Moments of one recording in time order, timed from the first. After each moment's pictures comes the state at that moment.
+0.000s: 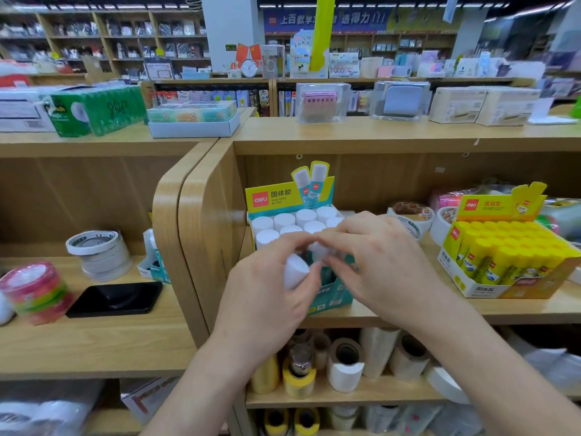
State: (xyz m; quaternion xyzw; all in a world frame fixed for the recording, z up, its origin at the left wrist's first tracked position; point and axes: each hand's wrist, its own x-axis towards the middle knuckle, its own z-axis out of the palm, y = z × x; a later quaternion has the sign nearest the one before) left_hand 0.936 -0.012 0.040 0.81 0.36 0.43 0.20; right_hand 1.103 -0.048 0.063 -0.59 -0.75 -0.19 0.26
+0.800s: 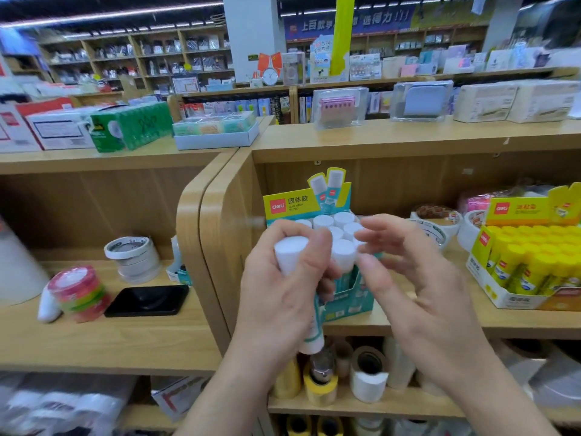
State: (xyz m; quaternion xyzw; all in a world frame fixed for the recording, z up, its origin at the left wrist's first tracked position) left_hand 0.942 -0.034 0.069 0.64 0.26 0.56 0.45; right_hand 1.084 -0.084 0.056 -0.50 -0.63 0.10 0.58
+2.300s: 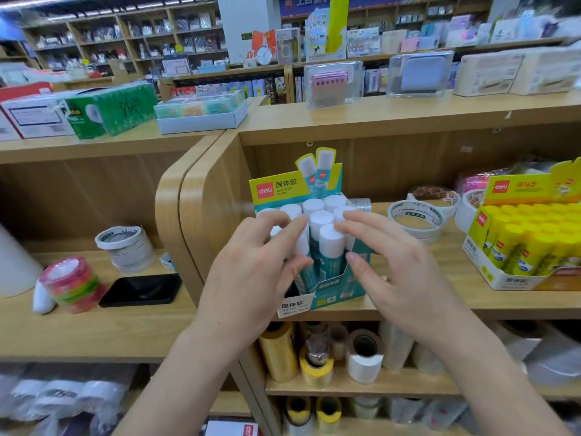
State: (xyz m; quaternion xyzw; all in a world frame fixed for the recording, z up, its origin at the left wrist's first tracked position) left_hand 0.922 0.006 0.046 0.87 0.35 0.34 -0.10; right_hand 1.117 -0.053 0.028 -0.59 -0.69 0.02 0.42
